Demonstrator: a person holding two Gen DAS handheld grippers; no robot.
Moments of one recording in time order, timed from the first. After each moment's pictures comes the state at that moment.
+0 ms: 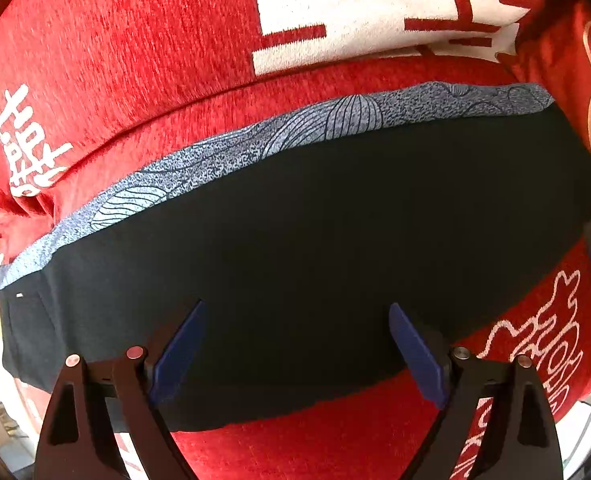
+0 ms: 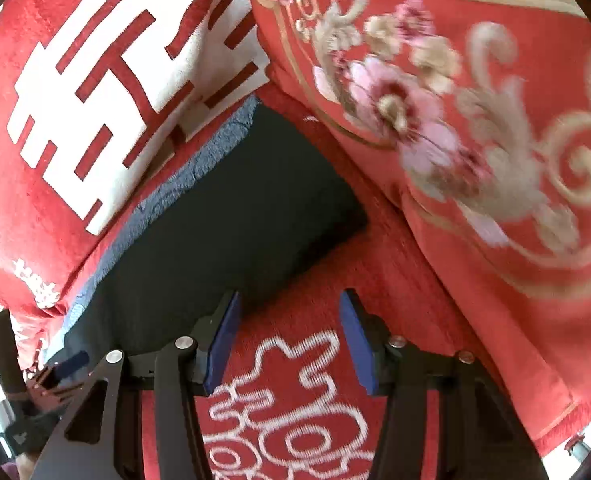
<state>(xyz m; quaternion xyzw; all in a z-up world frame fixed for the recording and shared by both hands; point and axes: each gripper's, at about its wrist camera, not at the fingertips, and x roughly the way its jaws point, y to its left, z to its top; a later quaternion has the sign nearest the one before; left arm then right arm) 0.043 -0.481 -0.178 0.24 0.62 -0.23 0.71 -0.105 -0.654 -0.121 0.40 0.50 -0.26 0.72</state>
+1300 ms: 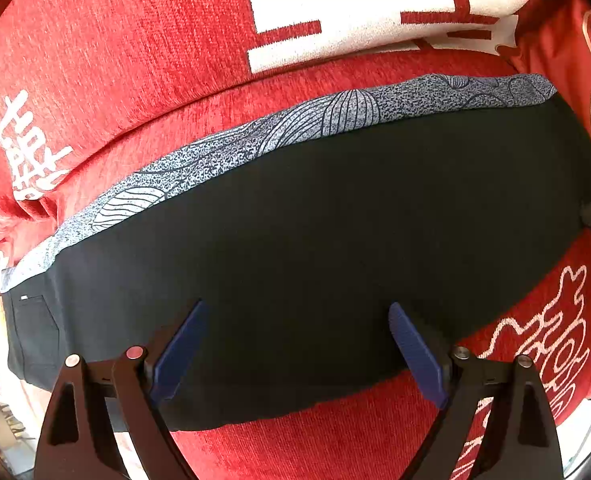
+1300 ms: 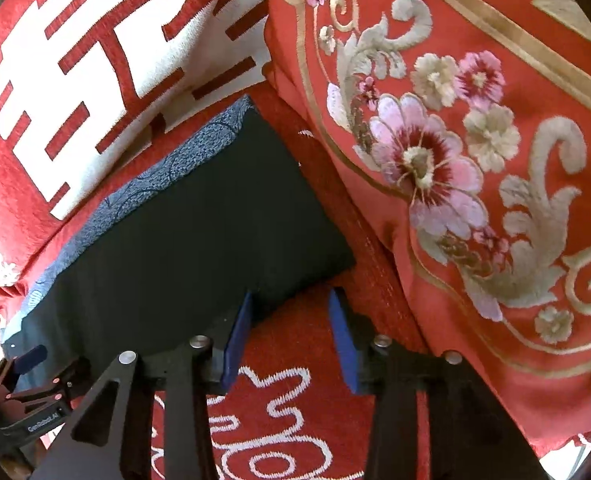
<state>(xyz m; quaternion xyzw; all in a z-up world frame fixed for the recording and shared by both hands) 0.039 -0.485 -0.177 0.26 0.62 -0.22 0.71 -0.086 -0.658 -0.123 0.32 0.55 -0.29 0.71</state>
